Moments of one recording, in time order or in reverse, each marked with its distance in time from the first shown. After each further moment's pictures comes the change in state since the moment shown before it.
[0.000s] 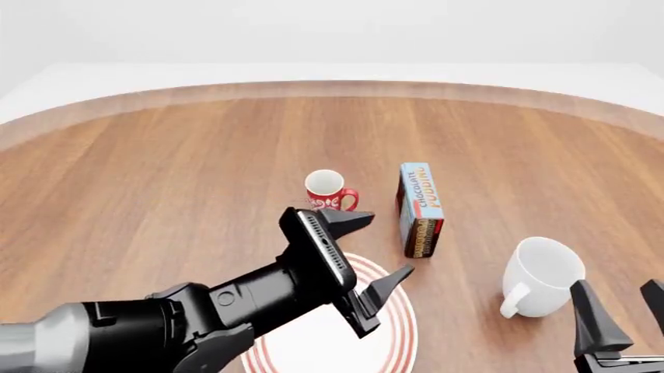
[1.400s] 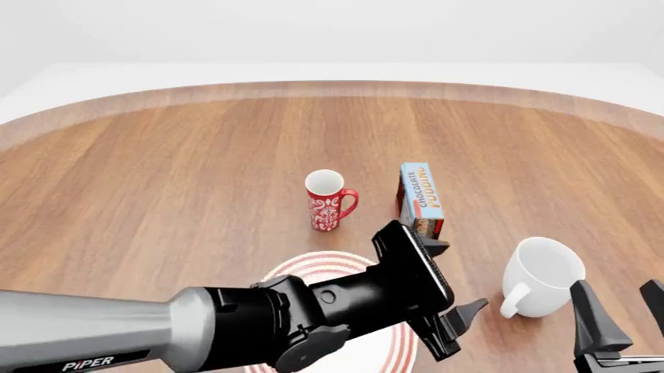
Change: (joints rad) left arm -0.127 0.250 -0.290 0.196 -0.033; right arm 0.000 0.001 0.001 0.000 0.003
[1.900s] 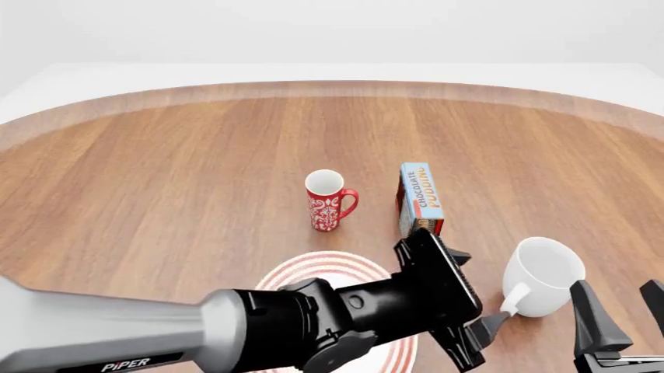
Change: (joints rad) left arm -0.040 0.064 -0.086 0.058 -0.023; right arm -0.001 0.000 0.000 0.000 0.000
